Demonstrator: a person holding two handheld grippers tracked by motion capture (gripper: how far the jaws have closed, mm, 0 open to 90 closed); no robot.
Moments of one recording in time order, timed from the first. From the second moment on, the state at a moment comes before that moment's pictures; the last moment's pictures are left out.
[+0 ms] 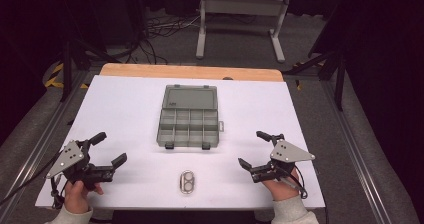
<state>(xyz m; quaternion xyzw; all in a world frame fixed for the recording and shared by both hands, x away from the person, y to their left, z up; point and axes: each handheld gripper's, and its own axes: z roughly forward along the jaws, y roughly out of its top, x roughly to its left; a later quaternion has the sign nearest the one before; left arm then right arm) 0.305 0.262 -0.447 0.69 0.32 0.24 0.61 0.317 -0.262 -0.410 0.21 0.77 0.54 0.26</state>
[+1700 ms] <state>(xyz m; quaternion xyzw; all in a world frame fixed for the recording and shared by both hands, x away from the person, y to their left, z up) 0.304 0.261 -0.445 0.70 0.31 0.24 0.60 0.344 -0.182 -0.385 0.14 0.82 0.52 0.20</state>
